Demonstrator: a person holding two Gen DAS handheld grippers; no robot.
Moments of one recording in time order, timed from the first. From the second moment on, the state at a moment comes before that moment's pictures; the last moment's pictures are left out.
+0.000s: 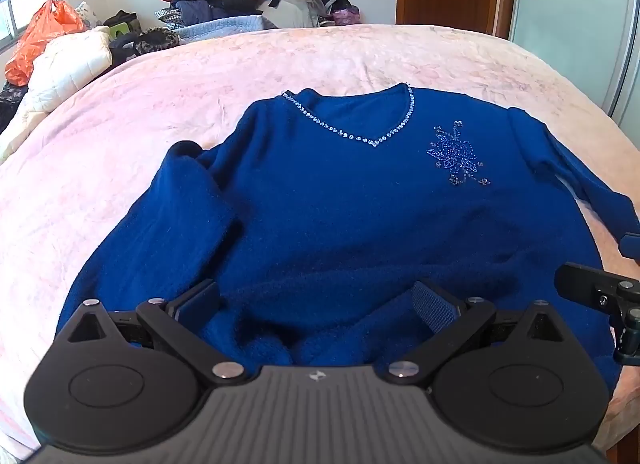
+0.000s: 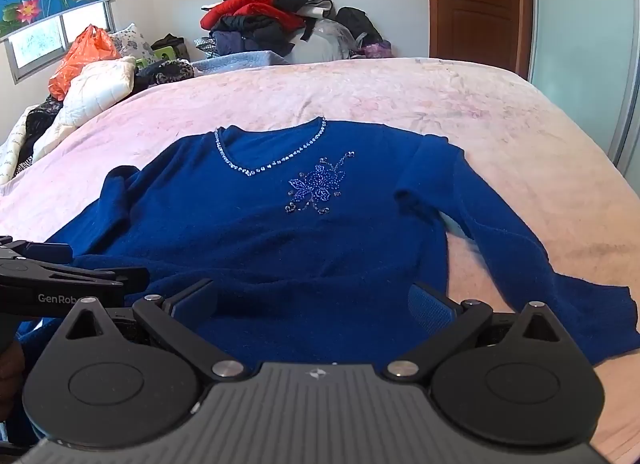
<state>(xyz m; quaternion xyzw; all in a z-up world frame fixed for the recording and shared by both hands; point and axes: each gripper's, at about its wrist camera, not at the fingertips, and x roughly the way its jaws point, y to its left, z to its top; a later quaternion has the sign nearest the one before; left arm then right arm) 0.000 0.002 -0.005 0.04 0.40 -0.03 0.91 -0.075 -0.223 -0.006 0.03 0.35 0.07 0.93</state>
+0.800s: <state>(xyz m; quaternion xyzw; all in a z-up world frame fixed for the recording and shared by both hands) -0.002 -0.006 -0.007 0.06 0.40 -0.03 0.91 -0.076 -0.223 -0.009 0.03 0.35 0.07 0.93</state>
